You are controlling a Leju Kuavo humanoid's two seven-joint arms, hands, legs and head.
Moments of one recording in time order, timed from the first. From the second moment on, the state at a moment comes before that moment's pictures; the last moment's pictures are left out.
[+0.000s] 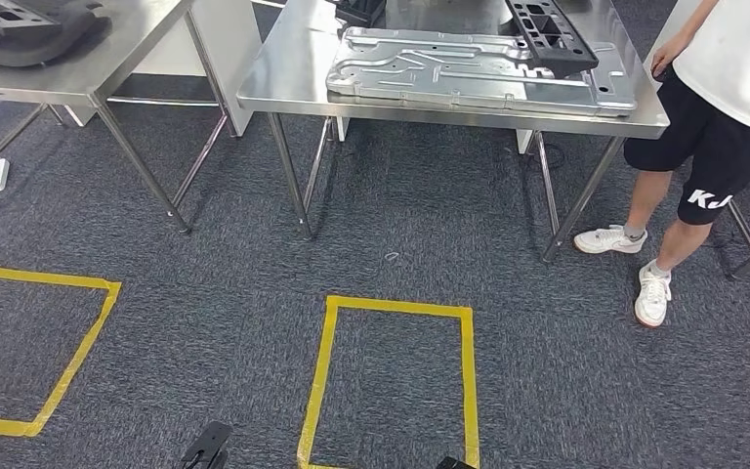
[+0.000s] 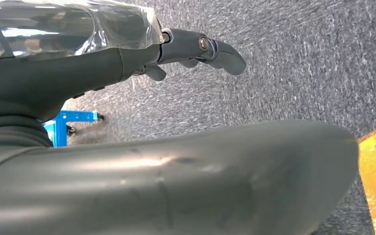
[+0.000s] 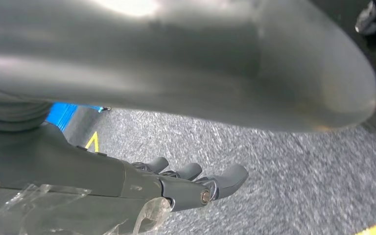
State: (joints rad) left arm -0.11 0.11 -0.48 -0.14 -0.13 0.20 0.12; right arm -0.11 -0.12 0.46 -0.18 -0.09 0.07 0.16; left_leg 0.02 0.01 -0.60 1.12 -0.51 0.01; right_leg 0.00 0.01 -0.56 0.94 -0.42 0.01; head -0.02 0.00
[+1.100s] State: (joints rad) left arm -0.11 0.10 -0.49 -0.14 -0.16 0.21 0.10; right arm -0.12 -0.11 0.48 -0.18 -0.04 0.06 0.14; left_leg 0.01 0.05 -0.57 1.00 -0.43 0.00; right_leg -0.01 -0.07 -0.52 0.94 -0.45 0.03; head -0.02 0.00
